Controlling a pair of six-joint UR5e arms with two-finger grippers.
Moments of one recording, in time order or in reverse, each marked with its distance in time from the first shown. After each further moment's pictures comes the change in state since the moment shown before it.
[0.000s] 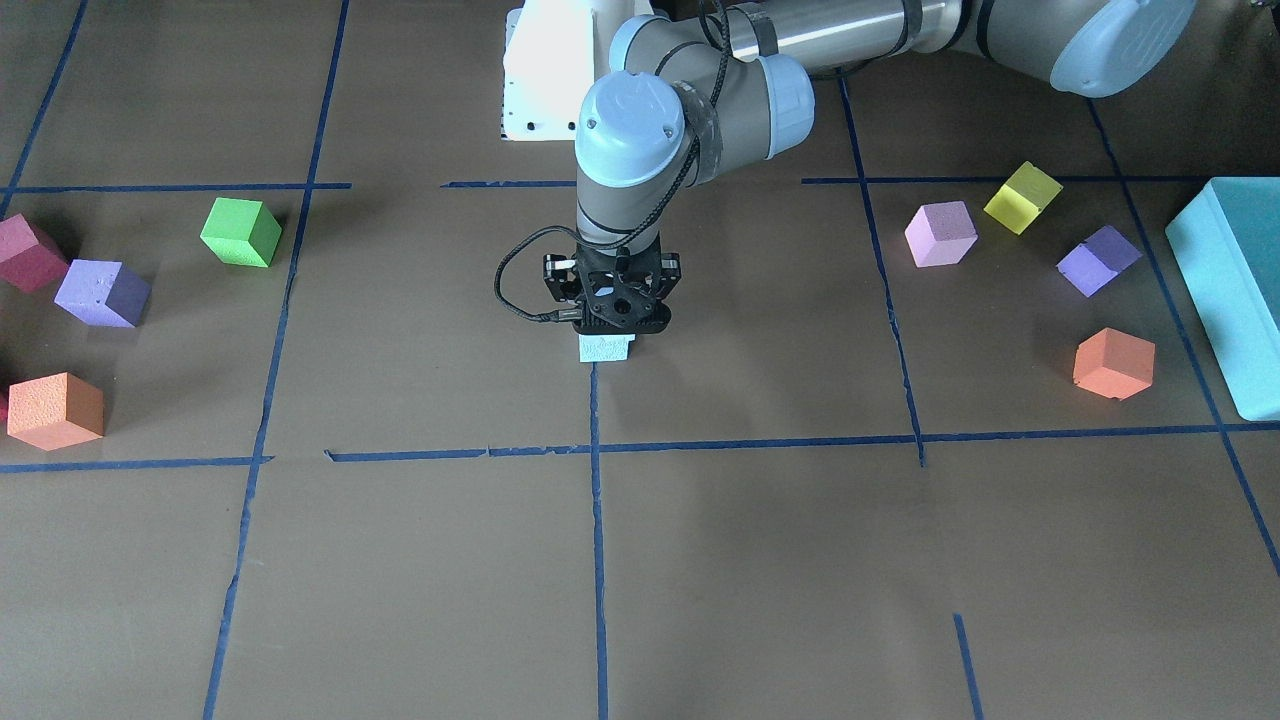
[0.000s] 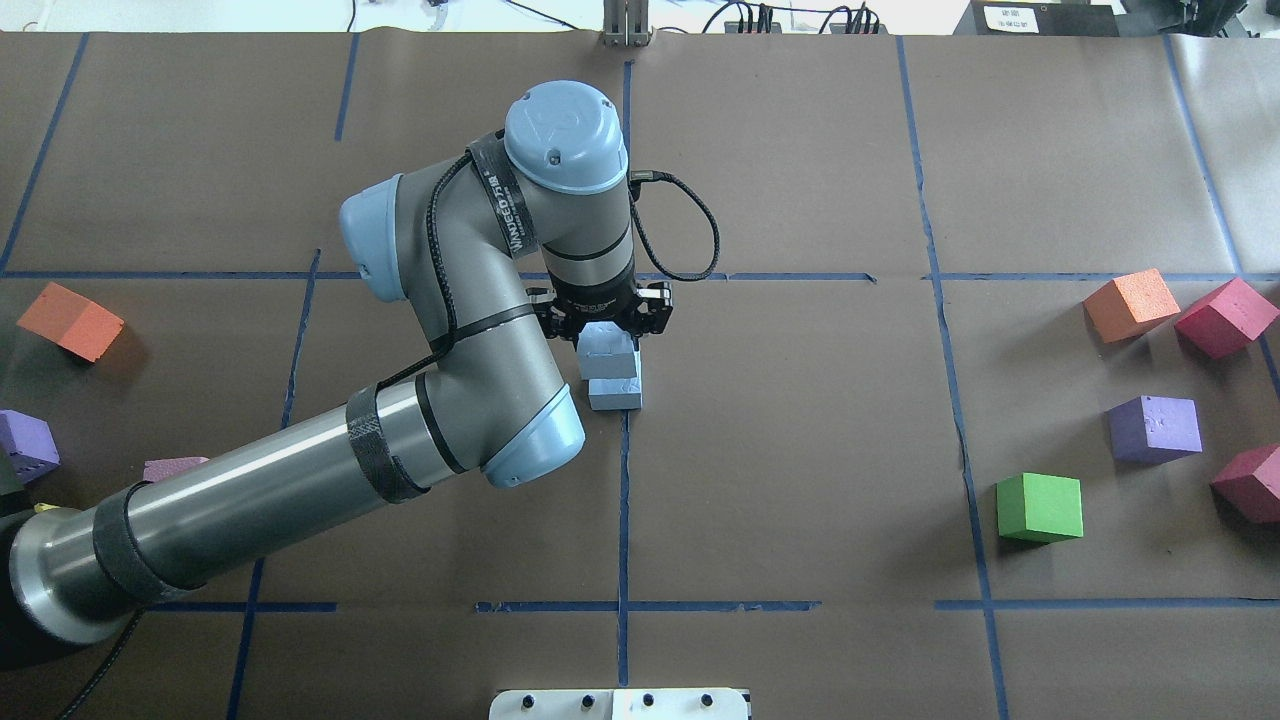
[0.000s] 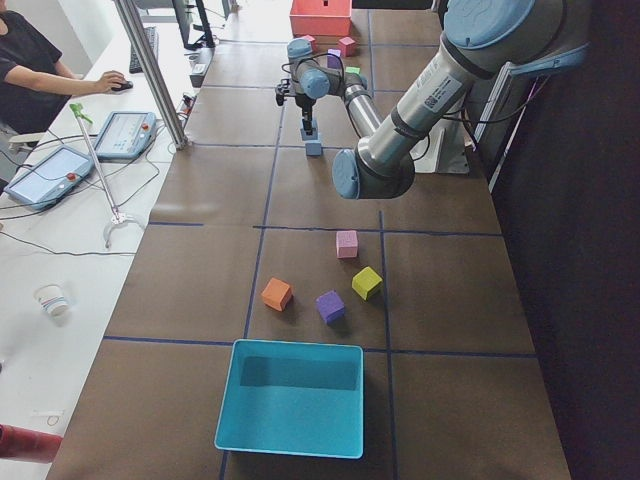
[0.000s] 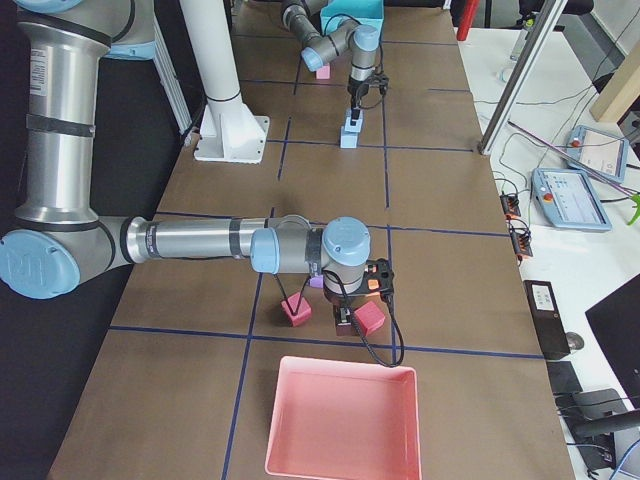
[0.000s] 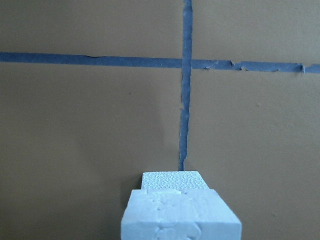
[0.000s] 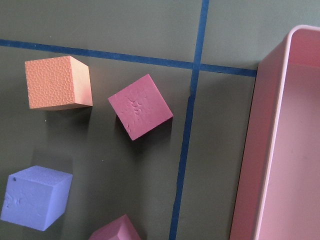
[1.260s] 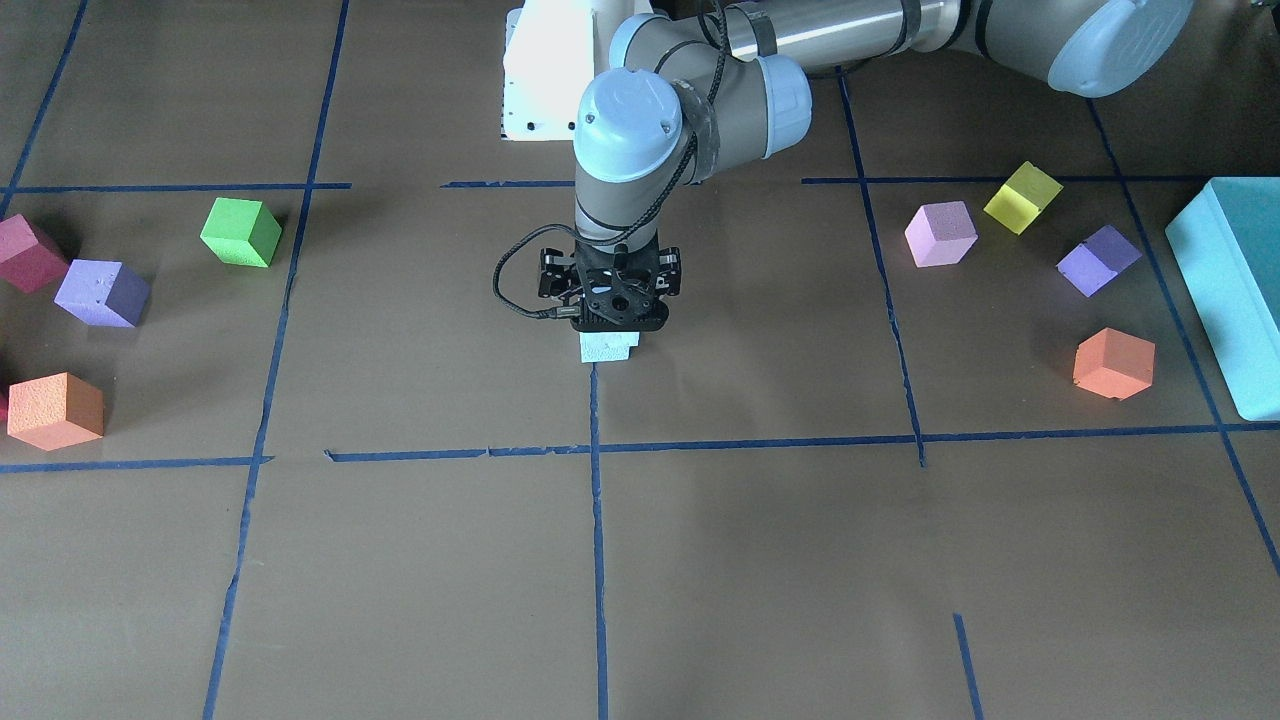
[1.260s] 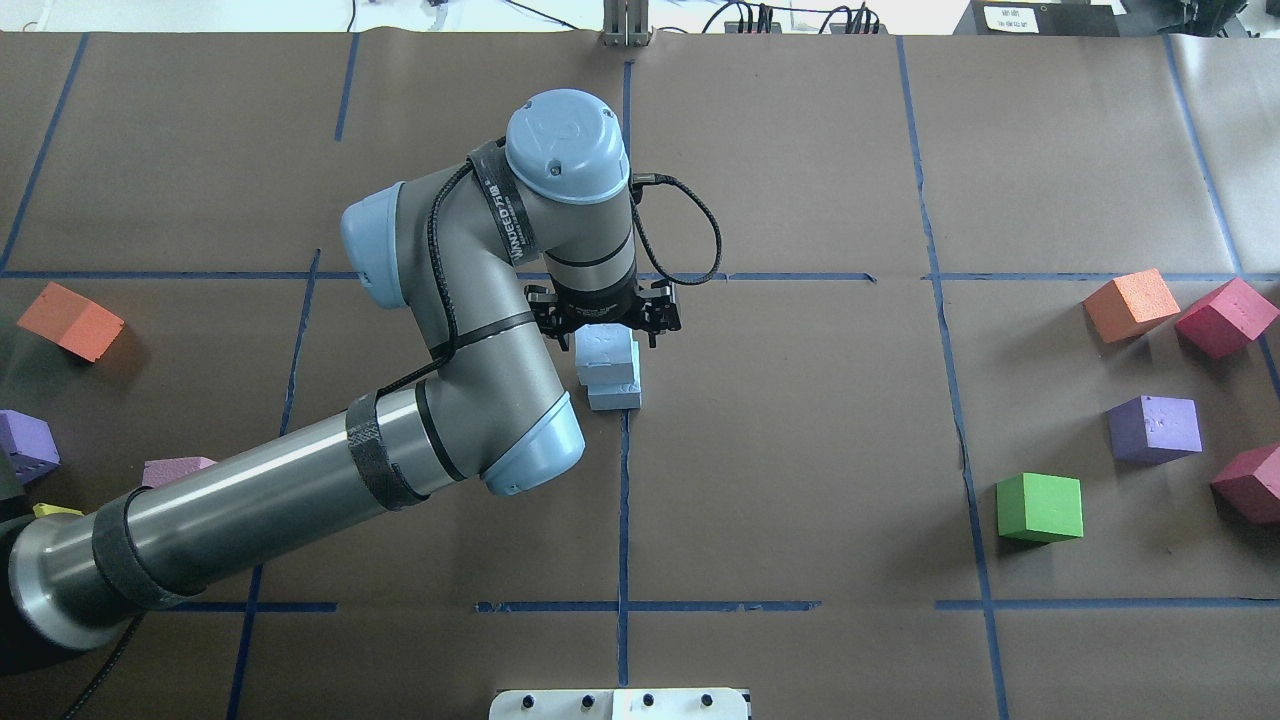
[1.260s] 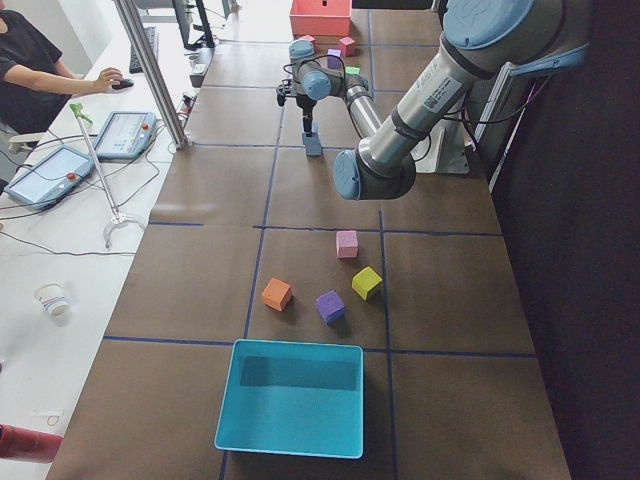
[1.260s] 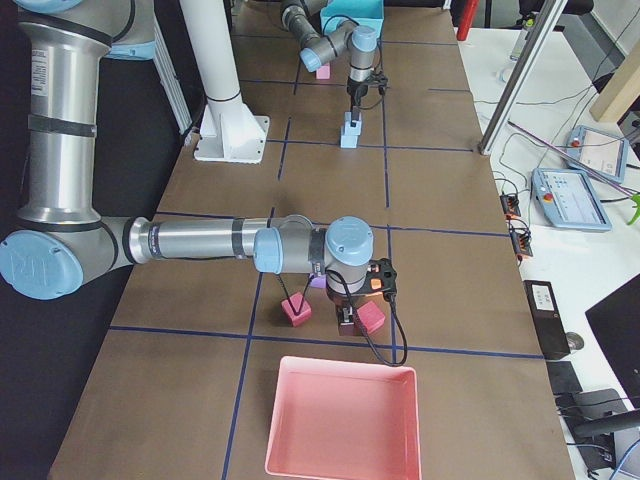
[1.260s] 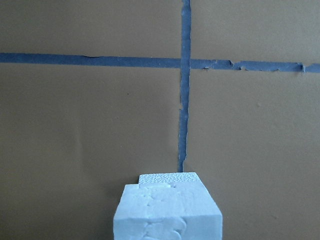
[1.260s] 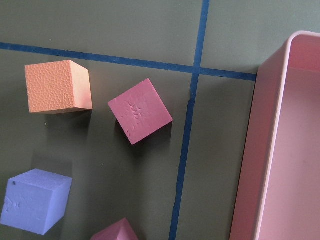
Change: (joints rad) left arm 0.007 0.004 -0.013 -0.013 0.021 -0.011; right arm 0.000 0.011 -0.010 -0.002 0.000 -0.002
